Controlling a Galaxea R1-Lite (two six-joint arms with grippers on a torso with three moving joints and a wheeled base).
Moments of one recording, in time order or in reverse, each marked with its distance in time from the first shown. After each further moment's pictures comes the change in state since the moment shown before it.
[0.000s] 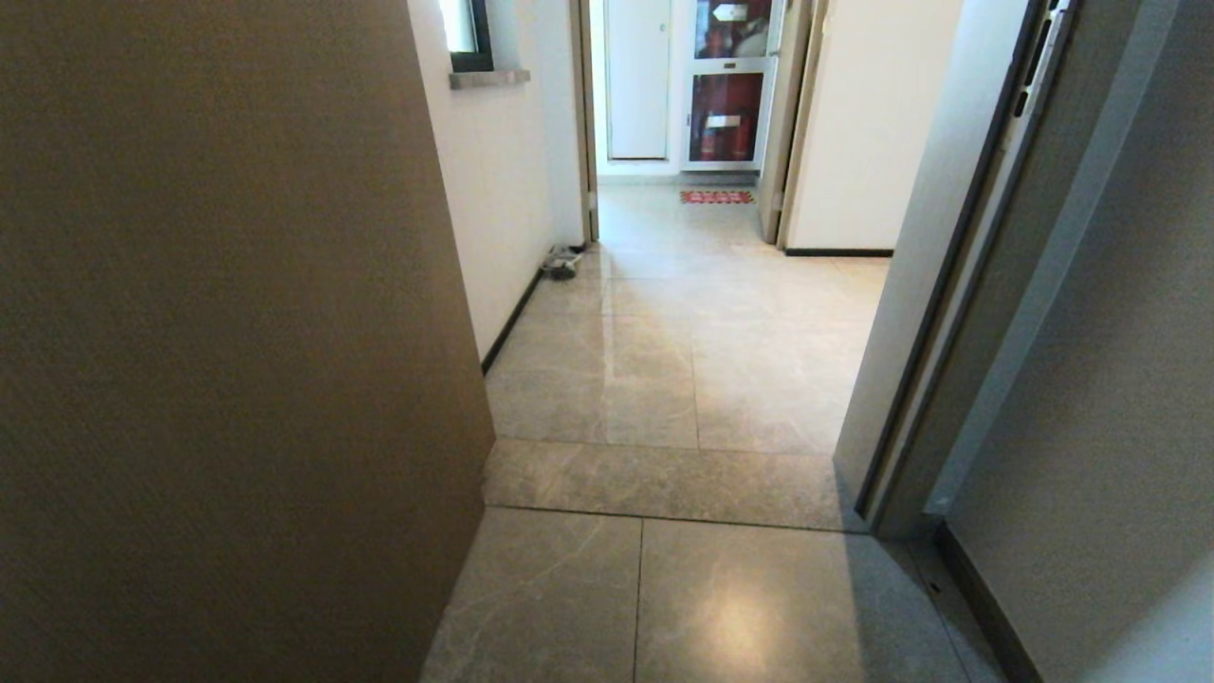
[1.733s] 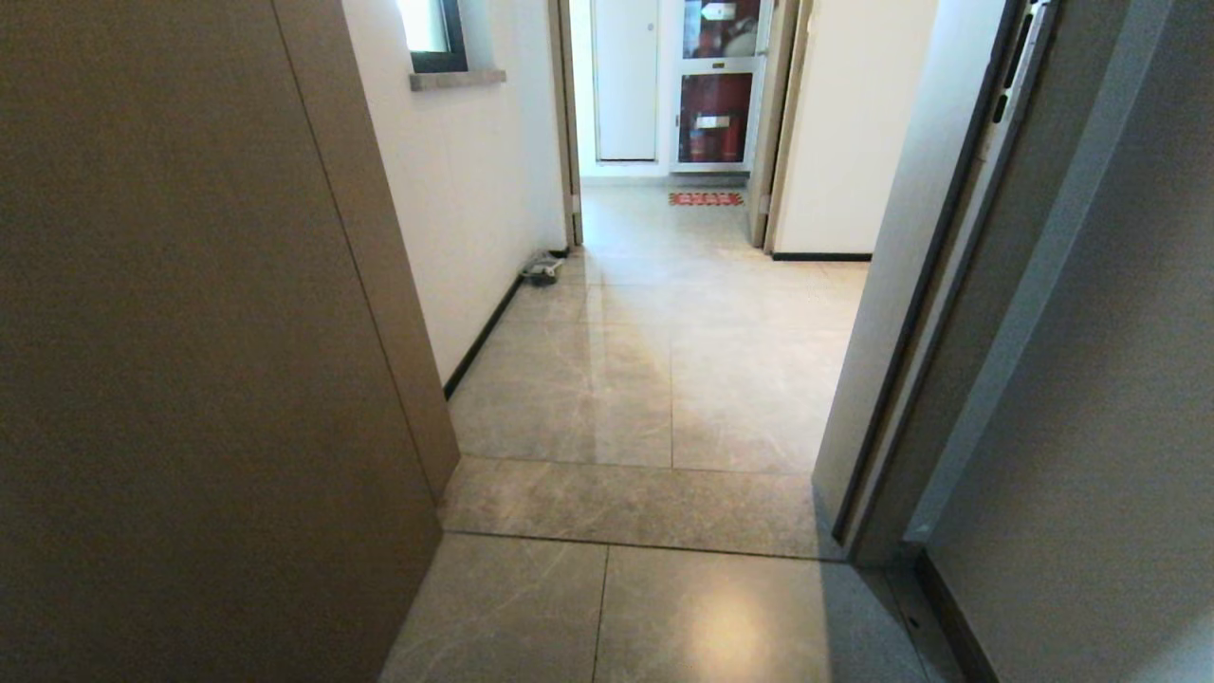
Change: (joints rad) left arm 0.000 0.000 0.000 0.000 0.000 -0.001; right arm 0.000 0.000 0.000 0.000 -0.001 0.000
